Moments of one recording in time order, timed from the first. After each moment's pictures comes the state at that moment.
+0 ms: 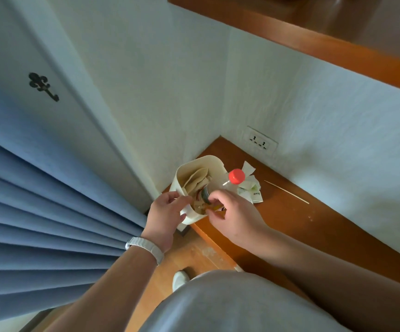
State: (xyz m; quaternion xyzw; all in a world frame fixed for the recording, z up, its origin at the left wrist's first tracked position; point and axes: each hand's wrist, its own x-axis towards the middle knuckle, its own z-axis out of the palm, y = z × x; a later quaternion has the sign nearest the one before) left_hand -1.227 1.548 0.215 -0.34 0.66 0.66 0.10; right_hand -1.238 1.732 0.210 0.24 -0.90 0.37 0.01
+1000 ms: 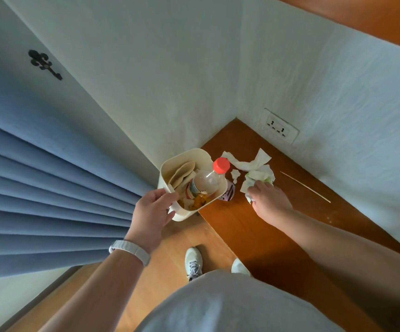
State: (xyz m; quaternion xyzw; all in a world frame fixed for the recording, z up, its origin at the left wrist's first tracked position) left_hand -1.217 1.561 0.231 -0.45 0.64 0.62 0.08; right_hand -1.320 1.822 0.080 0.28 -0.95 0.03 -0.12
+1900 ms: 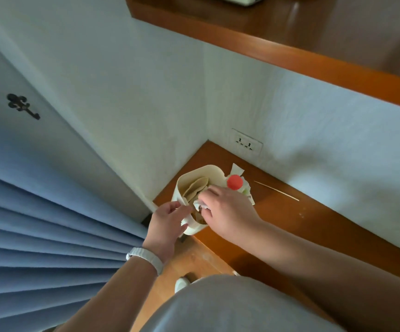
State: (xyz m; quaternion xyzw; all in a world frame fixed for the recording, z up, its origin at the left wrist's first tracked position) left_hand -1.227 1.579 0.222 -0.32 0.67 0.65 0.15; right_hand -1.255 1.744 0.233 0.30 -0.93 0.21 0.06
